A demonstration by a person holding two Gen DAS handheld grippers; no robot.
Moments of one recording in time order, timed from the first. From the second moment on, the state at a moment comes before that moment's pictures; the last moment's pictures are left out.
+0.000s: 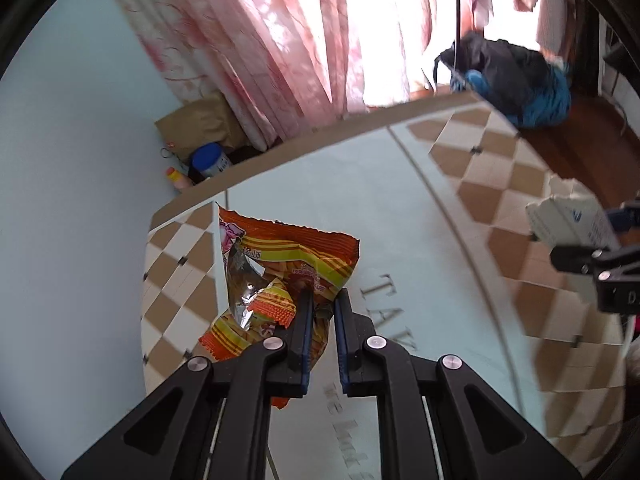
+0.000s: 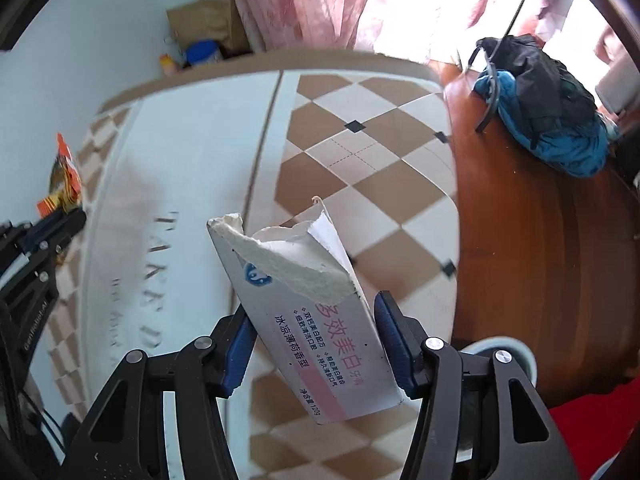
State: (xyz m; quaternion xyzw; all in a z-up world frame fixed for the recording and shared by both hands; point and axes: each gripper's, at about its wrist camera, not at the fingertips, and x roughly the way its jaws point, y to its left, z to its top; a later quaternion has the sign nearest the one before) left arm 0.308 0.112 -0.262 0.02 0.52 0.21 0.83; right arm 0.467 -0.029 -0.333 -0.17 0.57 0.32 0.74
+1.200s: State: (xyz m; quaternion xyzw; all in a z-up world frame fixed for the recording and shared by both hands) left arm 0.389 -0.253 -0.241 -0.11 0.53 -0.09 0.84; right arm 0.454 -0.464 -0.304 0.06 0.57 0.15 0.81
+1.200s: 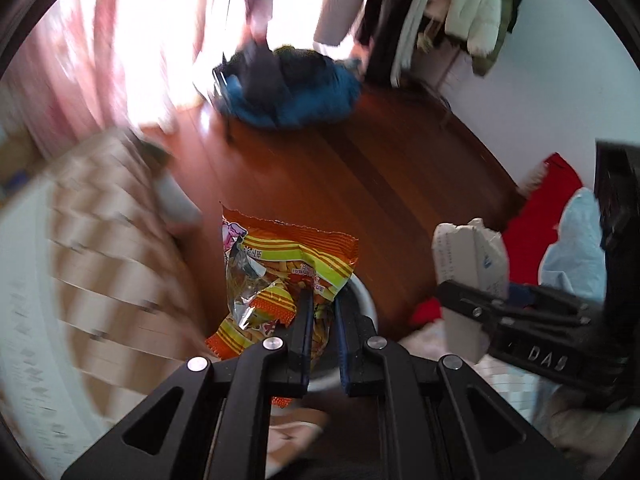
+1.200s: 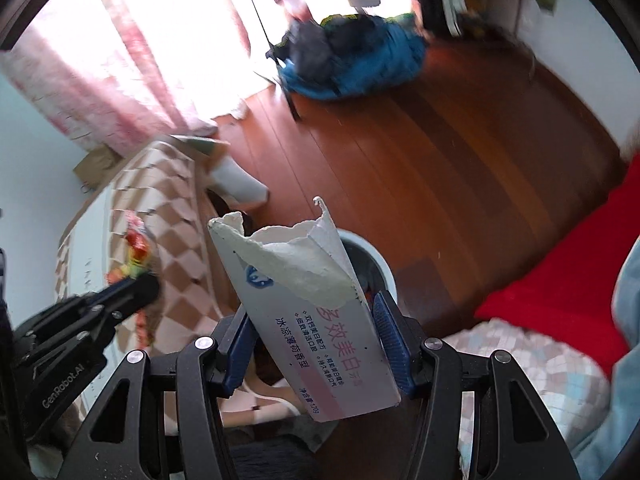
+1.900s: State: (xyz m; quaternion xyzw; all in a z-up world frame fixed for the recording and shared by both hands) left arm 0.465 -0.259 -0.400 -0.19 0.67 -0.04 0.72; right arm 0.521 -0.476 -0.519 0.15 0.69 0.13 0.69
